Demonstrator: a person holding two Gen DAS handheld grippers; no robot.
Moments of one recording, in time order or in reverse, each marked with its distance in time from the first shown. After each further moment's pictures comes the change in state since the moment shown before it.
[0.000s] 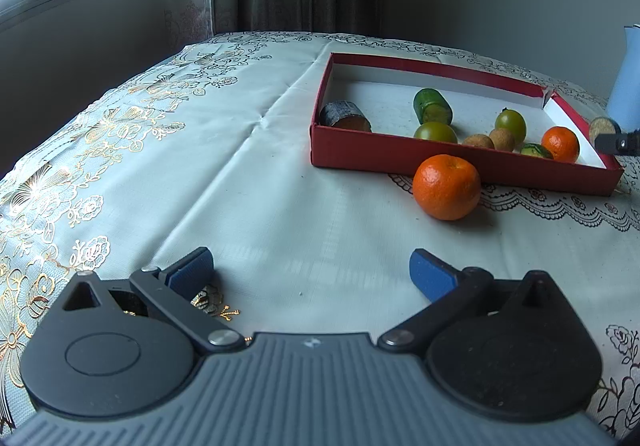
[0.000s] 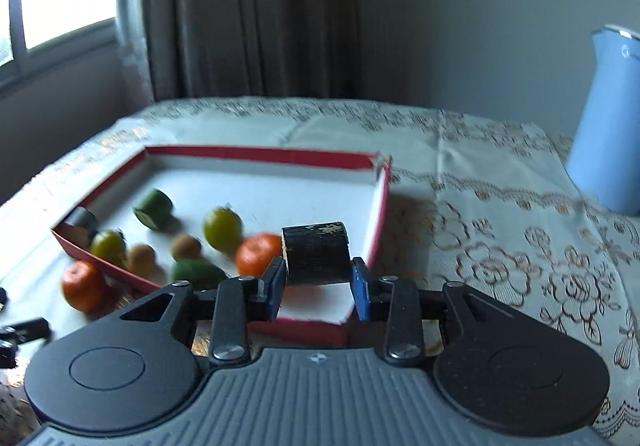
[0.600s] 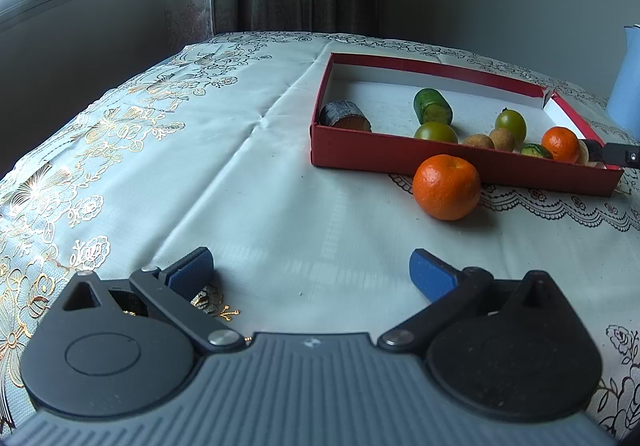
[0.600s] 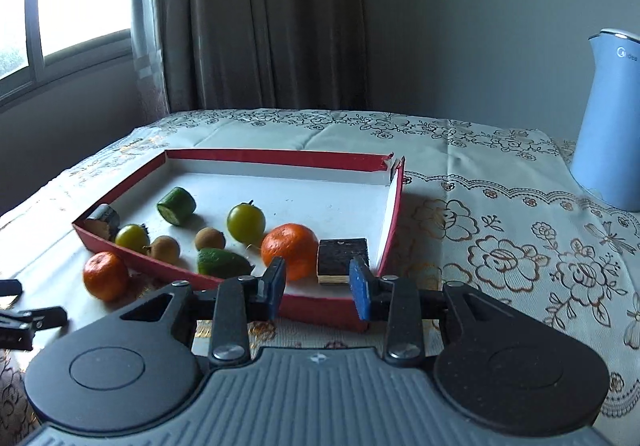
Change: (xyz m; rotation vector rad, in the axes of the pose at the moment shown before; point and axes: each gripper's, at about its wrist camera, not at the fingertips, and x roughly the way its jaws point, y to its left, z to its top) left arm 0.000 0.000 0.000 0.000 0.000 0.000; right arm -0.026 0.012 -0.021 -0.008 -0.069 0.043
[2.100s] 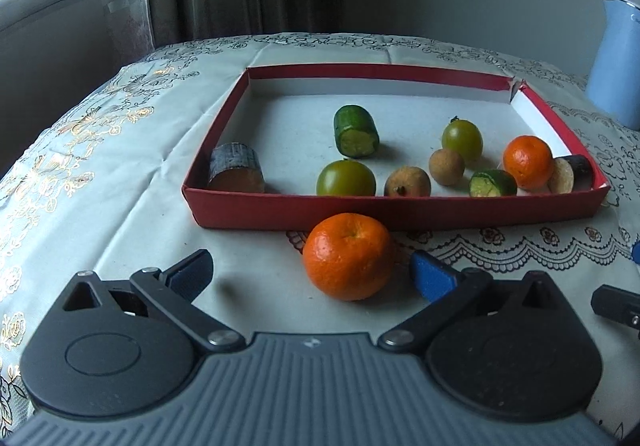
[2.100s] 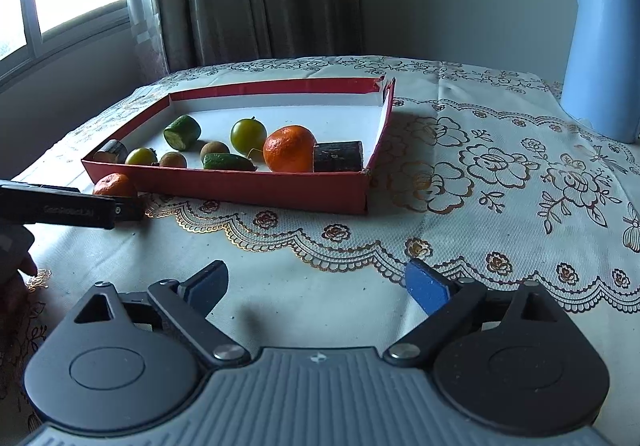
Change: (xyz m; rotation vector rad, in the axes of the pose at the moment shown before) left arm 0.041 -0.065 0.041 0.085 0.036 -0.047; right arm -0.013 -0.002 -0.046 0.044 0.120 0.004
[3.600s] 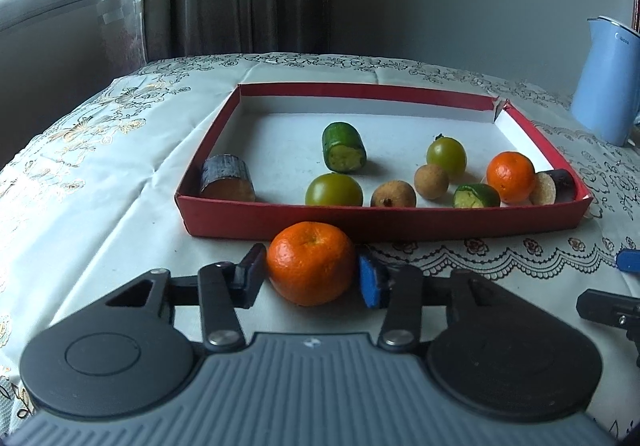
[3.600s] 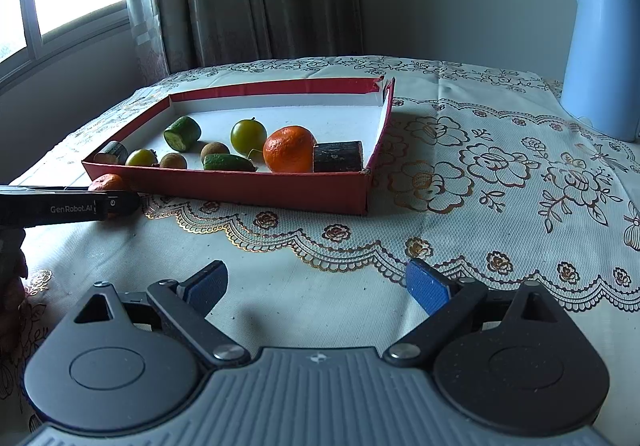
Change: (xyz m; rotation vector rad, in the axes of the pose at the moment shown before) left arm -0.010 0.002 -0.009 -0.013 -0.080 -0.060; right arm 0.000 -0.001 0.001 0.006 -0.002 0.003
